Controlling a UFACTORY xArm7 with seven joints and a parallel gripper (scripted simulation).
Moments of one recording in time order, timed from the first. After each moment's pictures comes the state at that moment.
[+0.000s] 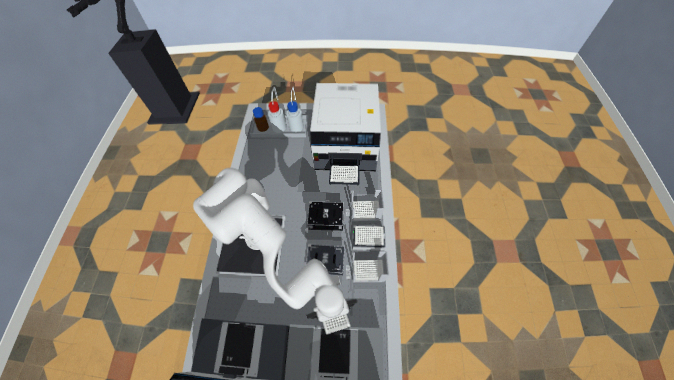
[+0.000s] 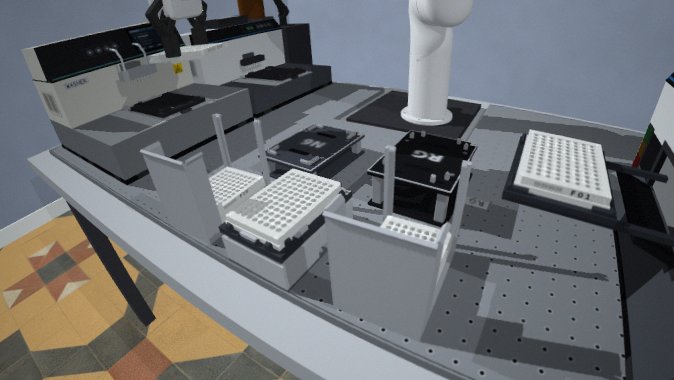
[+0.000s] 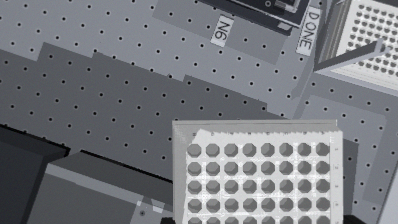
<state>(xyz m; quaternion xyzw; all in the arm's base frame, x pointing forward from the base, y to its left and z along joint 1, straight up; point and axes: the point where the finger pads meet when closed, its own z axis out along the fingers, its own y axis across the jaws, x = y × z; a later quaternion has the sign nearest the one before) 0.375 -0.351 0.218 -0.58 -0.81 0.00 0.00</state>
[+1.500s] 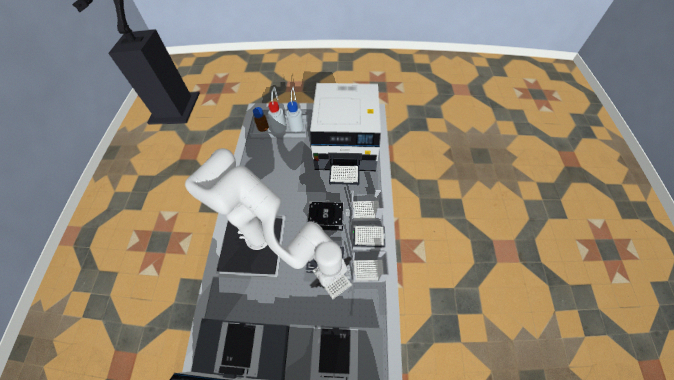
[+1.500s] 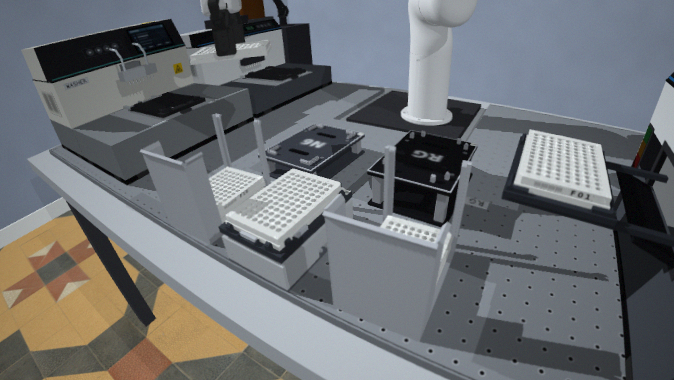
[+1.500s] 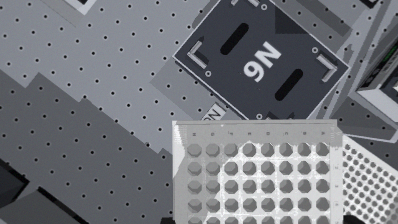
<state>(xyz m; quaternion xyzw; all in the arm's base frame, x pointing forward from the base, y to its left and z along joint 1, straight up) 0.368 -0.230 0.219 -0.44 -0.90 0.00 0.00</state>
